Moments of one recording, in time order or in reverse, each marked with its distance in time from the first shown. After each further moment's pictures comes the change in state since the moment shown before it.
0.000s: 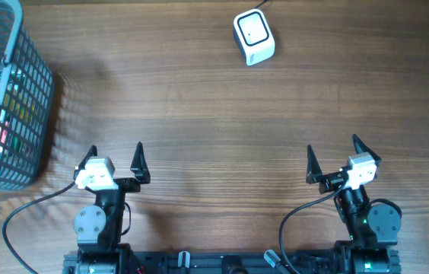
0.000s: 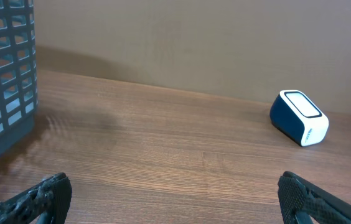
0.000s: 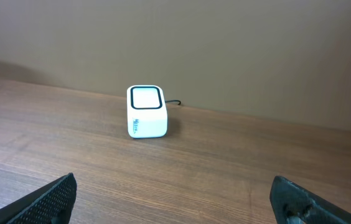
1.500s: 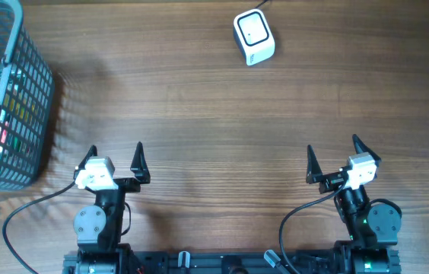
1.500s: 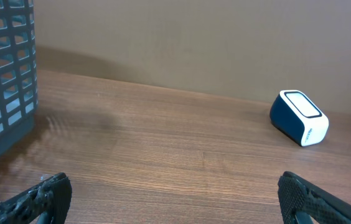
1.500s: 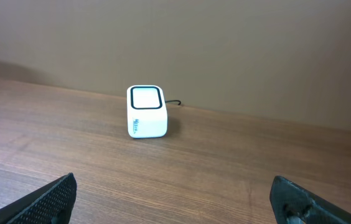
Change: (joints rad) left arm 0.000 0.000 0.000 0.000 0.000 0.000; right arm 0.000 0.000 0.000 0.000 0.000 0.000
